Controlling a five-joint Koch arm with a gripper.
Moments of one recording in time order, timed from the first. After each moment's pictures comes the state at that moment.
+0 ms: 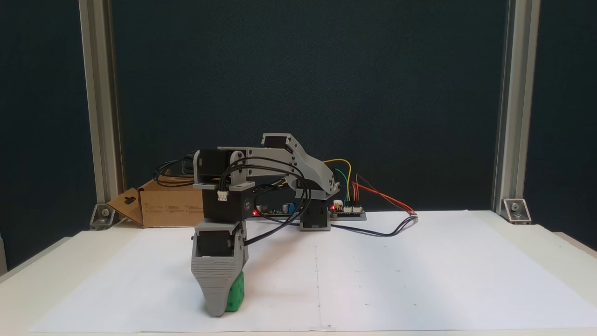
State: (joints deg) arm 22.2 28.1 17.9 70.0 -17.8
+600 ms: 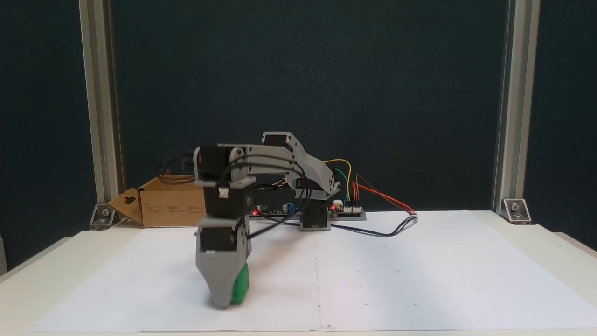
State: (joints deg) arm 22.5 30.8 18.0 76.6 -17.2
